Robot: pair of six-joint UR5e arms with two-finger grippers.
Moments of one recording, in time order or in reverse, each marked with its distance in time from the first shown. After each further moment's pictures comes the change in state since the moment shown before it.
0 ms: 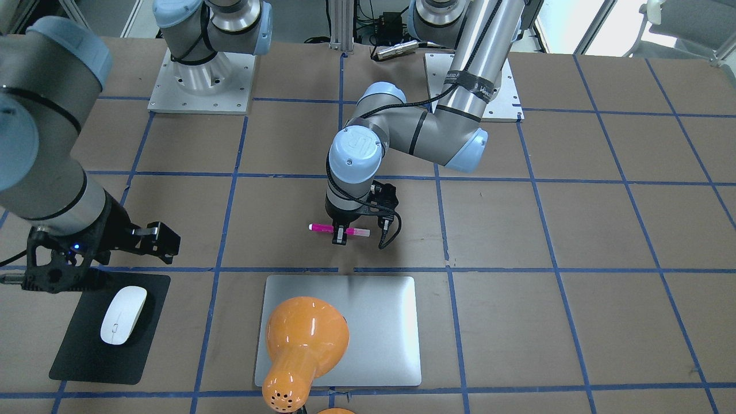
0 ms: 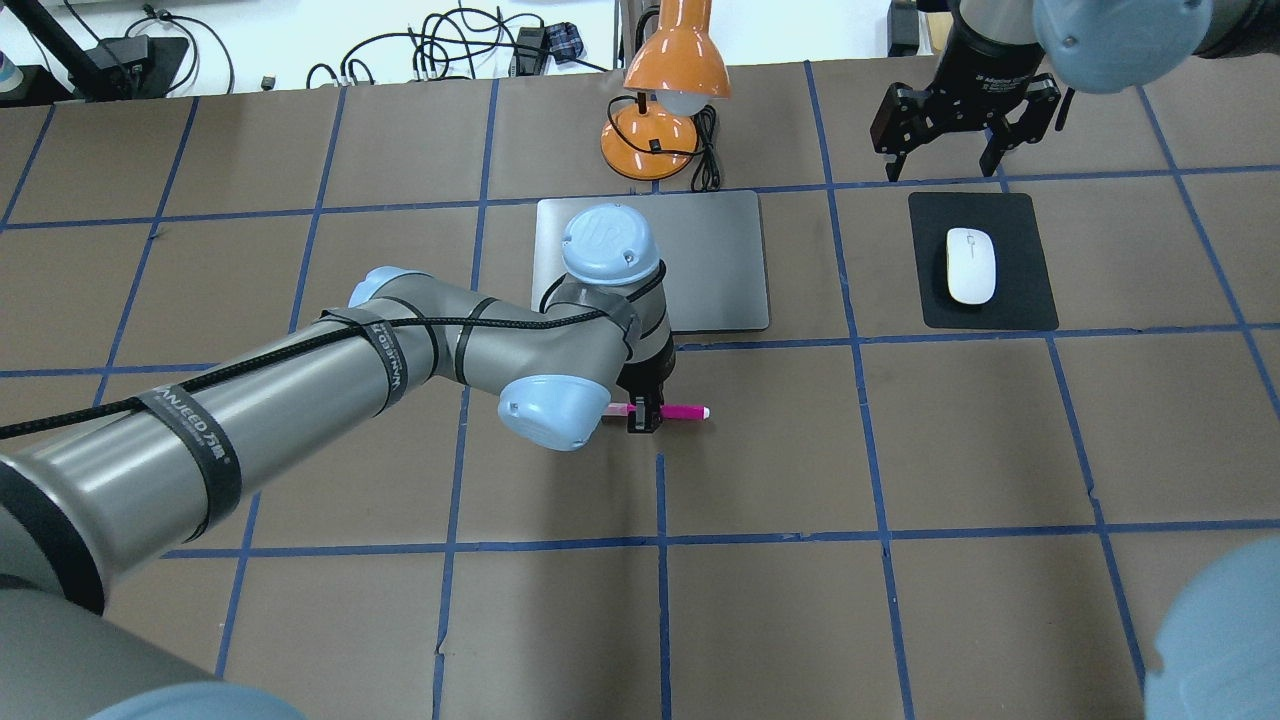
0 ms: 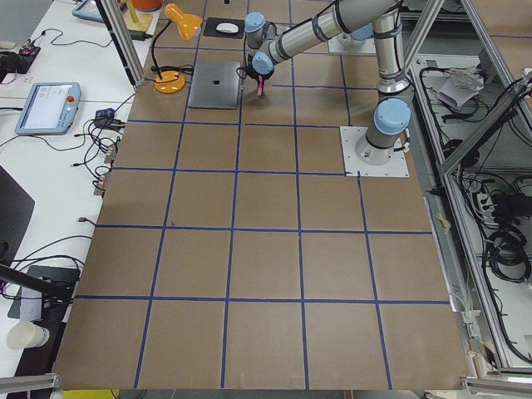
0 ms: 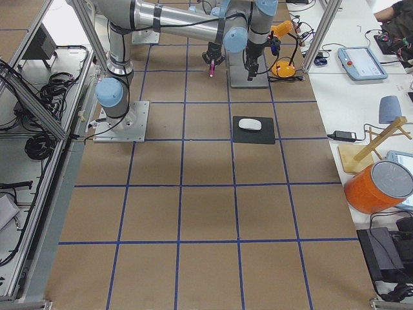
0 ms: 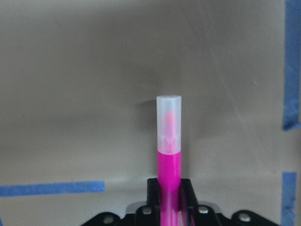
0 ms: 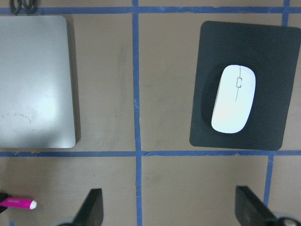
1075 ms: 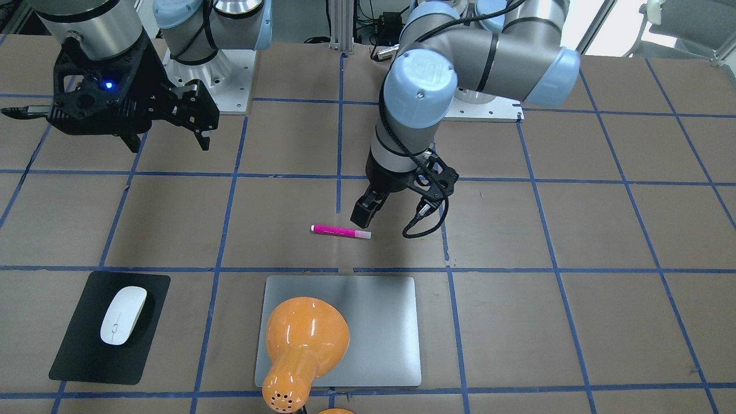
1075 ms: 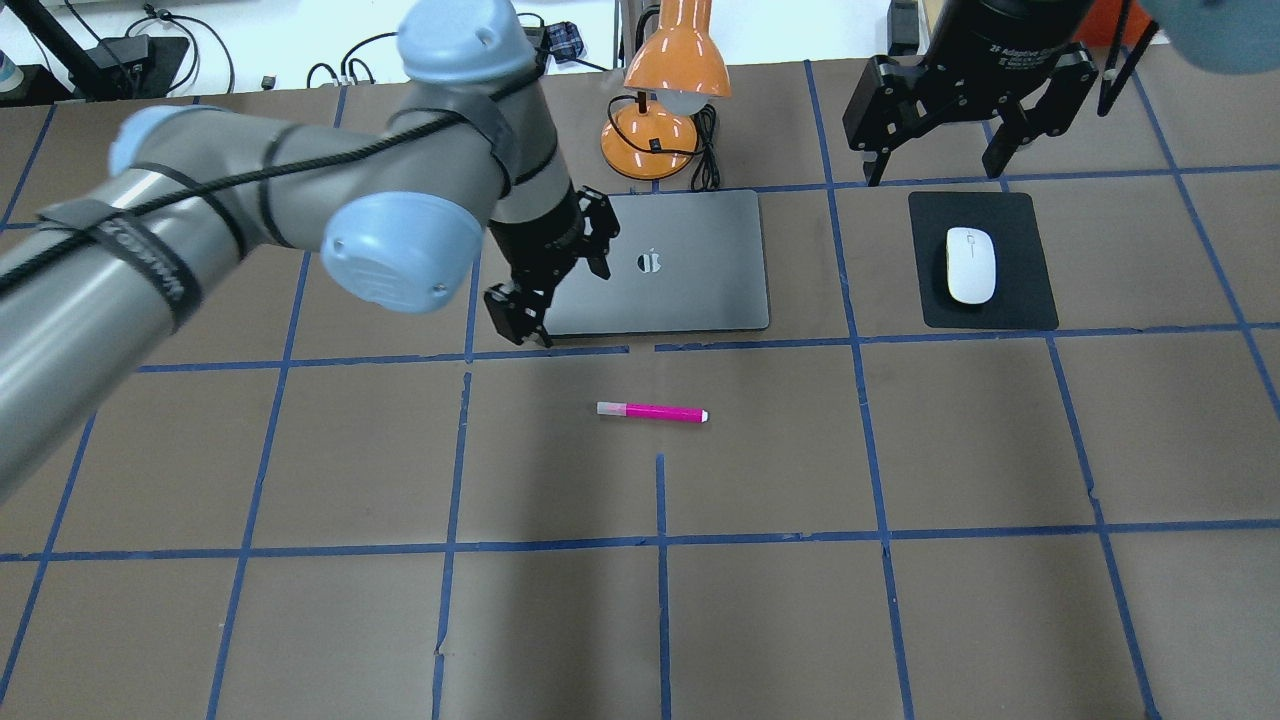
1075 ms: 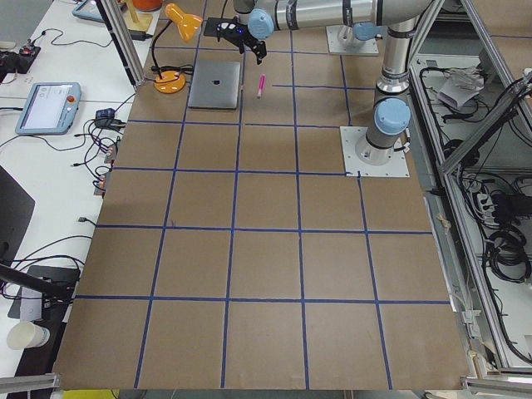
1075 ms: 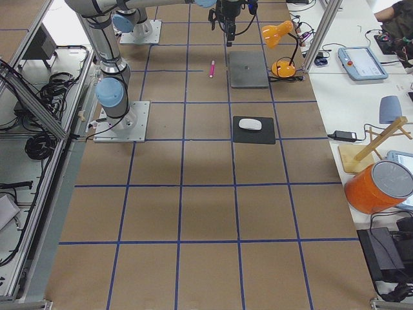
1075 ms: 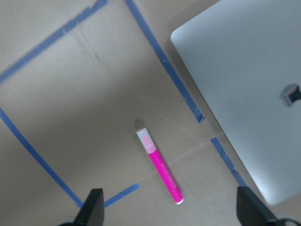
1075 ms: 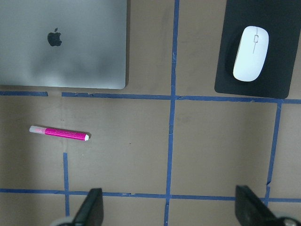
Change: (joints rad) left arm 0.203 0.300 0.230 -0.506 -0.001 0.979; right arm 0.083 -0.209 -0.001 0.183 0.016 0.043
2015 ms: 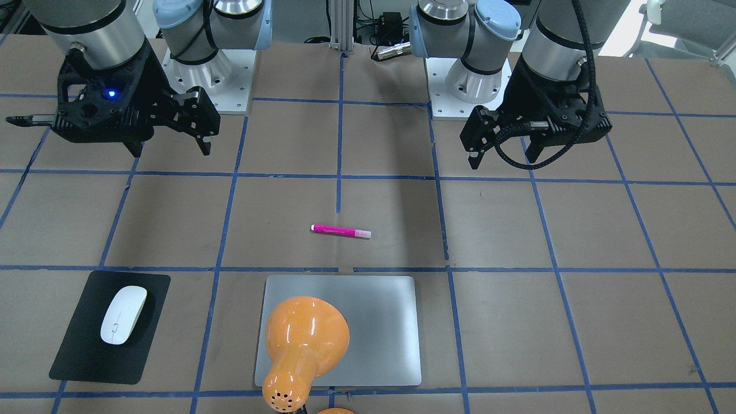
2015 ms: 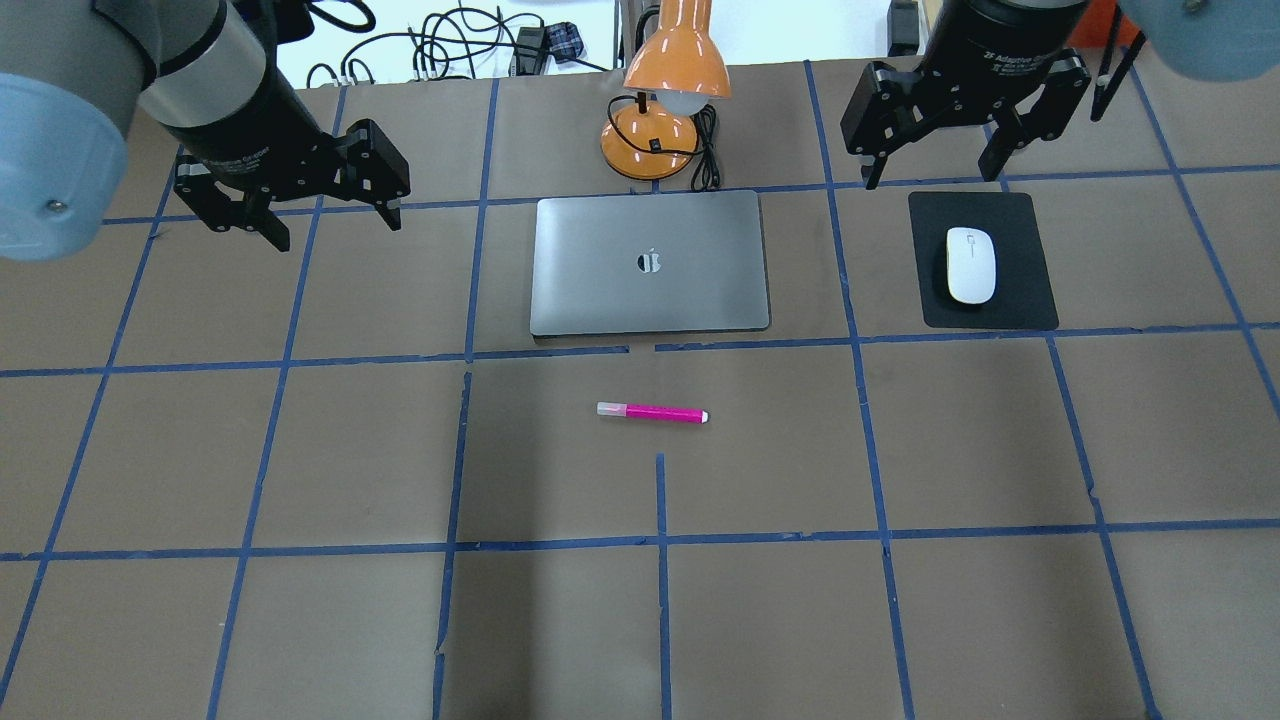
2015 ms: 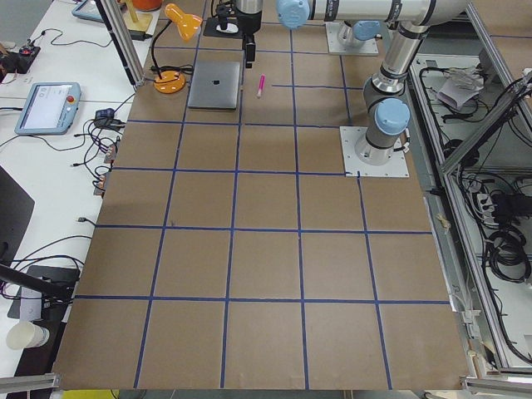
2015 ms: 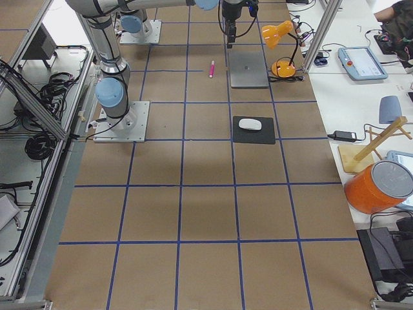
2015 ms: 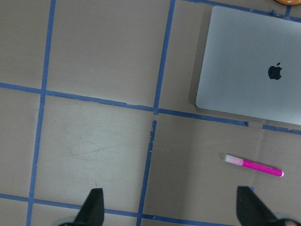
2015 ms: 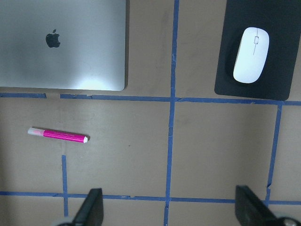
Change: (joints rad) left arm 0.210 0.188 0.000 -0.085 0.097 0.750; right arm 0.000 0.004 0.006 -0.017 -0.003 0.000
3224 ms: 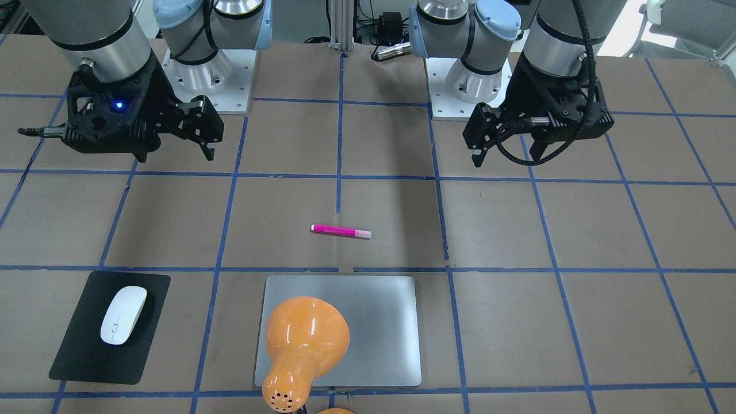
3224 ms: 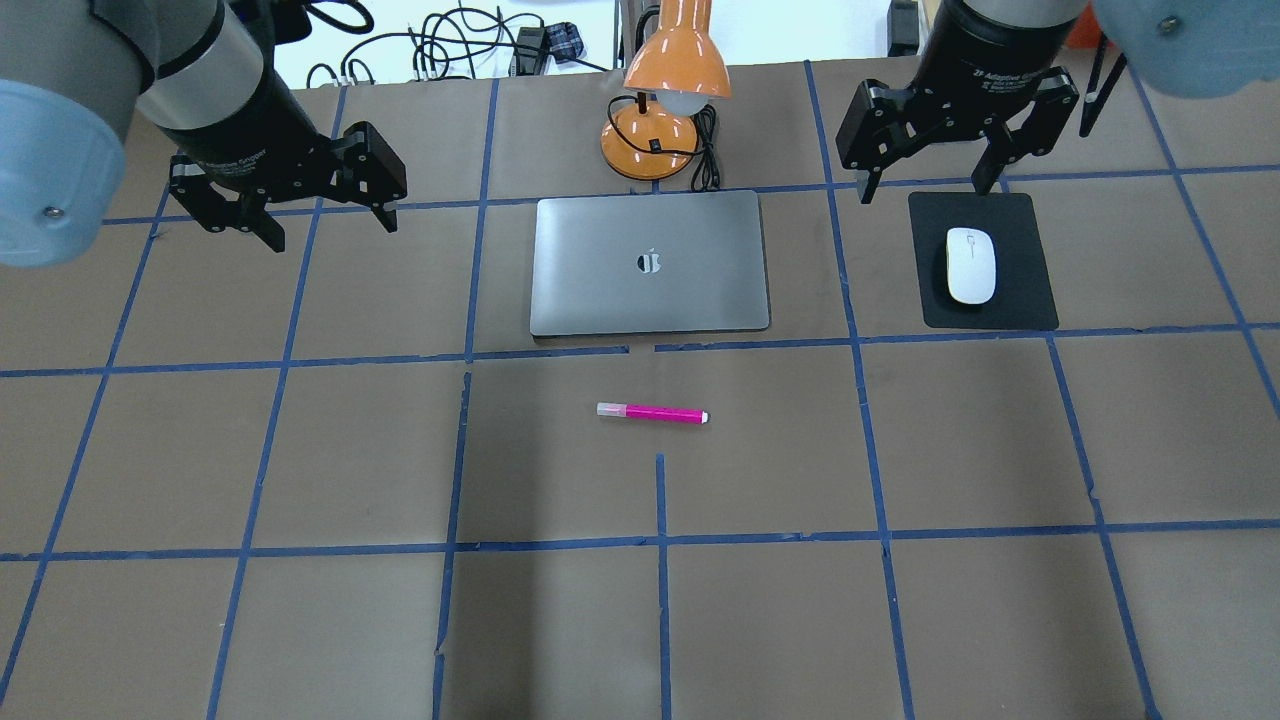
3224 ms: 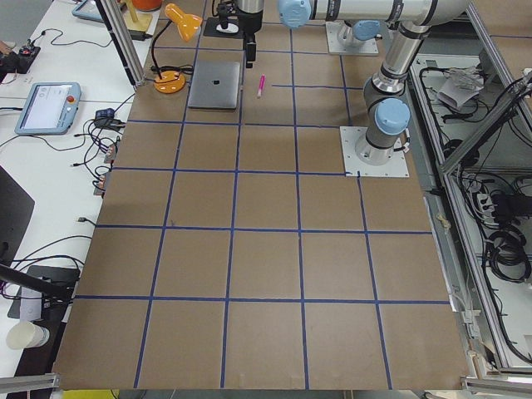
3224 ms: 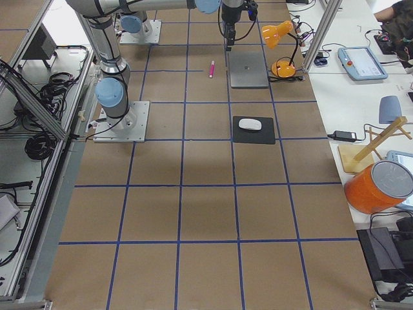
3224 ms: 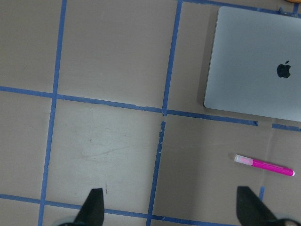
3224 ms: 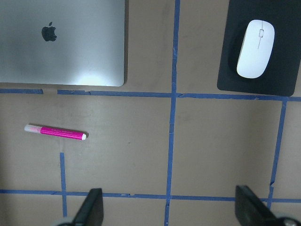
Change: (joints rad) left arm -0.004 0.003 -0.003 0.003 0.005 -0.003; right arm 0.001 0.007 0.023 -0.005 0.001 0.002
